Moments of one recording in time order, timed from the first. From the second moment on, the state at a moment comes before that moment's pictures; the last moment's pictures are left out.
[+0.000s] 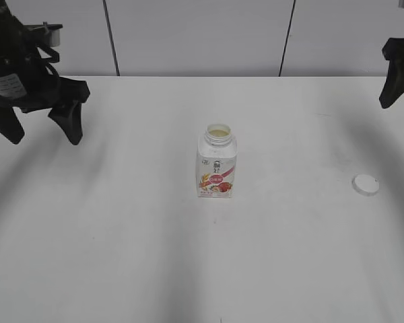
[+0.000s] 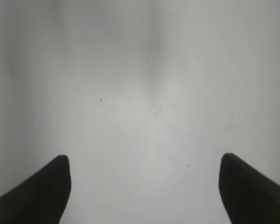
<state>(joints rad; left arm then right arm) -0.23 1.84 -1.45 0.02 1.18 -0.14 -0.01 1.82 -1.53 0.18 1.23 -0.07</state>
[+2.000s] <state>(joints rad) -0.23 0.58 -0.87 0.12 1.17 -0.09 -0.01 0.55 -0.83 0.22 1.23 -0.12</state>
